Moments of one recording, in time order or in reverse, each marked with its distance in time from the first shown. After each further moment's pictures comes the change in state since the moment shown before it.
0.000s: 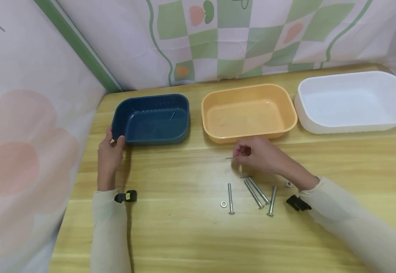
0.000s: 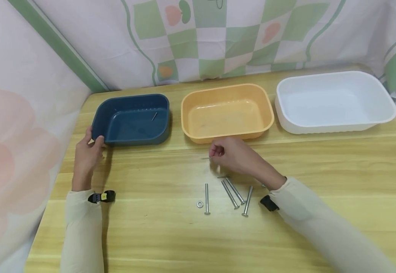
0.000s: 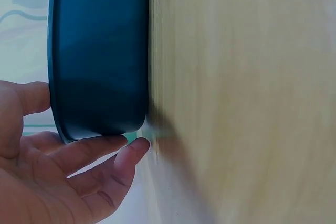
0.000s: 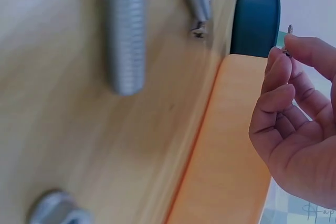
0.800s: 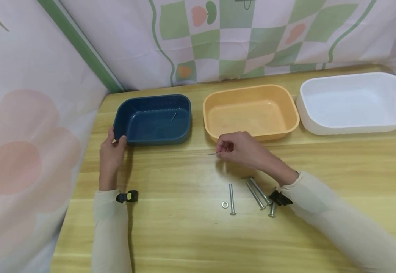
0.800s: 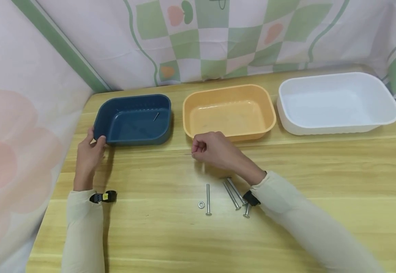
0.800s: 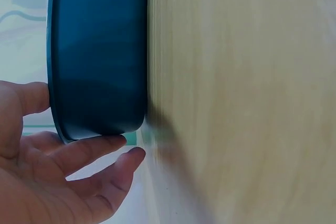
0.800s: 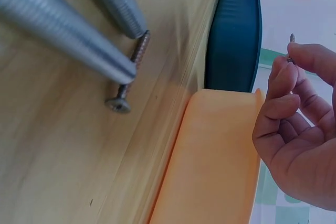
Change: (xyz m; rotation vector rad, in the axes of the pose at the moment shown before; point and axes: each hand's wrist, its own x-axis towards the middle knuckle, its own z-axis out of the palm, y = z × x) left_hand -0.001 0.001 0.004 -0.004 0.011 -0.004; right_hand 0.028 -0.029 0.010 0.079 0.007 -0.047
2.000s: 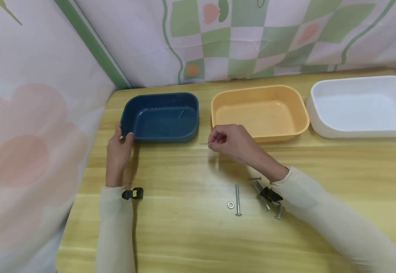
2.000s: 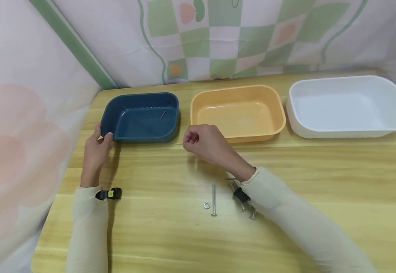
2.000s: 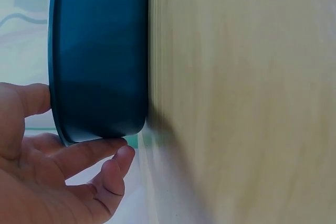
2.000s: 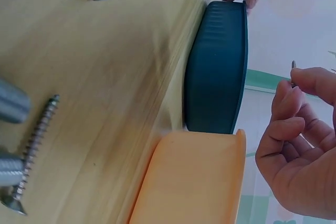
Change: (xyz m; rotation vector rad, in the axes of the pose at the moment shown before) left_hand -0.001 0.005 0.013 -0.004 -0.014 0.026; right_hand 0.021 -0.021 0.004 -0.013 0.134 0.000
